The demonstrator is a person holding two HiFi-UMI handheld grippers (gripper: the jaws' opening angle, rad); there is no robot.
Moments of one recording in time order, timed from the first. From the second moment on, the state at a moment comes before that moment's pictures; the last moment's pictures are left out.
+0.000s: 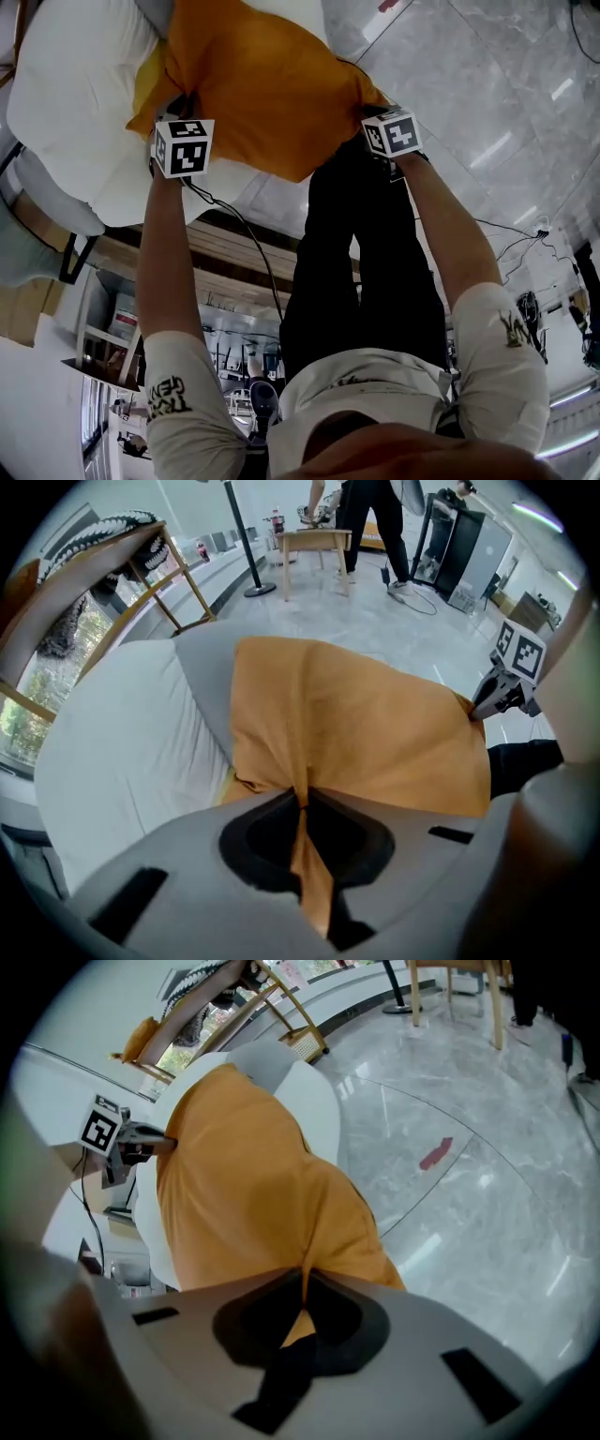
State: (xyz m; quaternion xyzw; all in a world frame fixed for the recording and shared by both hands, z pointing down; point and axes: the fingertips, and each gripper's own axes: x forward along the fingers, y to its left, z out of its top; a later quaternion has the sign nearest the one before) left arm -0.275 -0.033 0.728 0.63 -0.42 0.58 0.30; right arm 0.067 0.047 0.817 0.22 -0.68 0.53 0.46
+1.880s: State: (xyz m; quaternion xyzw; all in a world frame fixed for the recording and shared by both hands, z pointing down) left arm -0.449 0.174 0.663 0.32 -0.81 0.12 0.48; right arm -0.419 -0.196 0.587 0.02 -0.87 -0.10 0.49
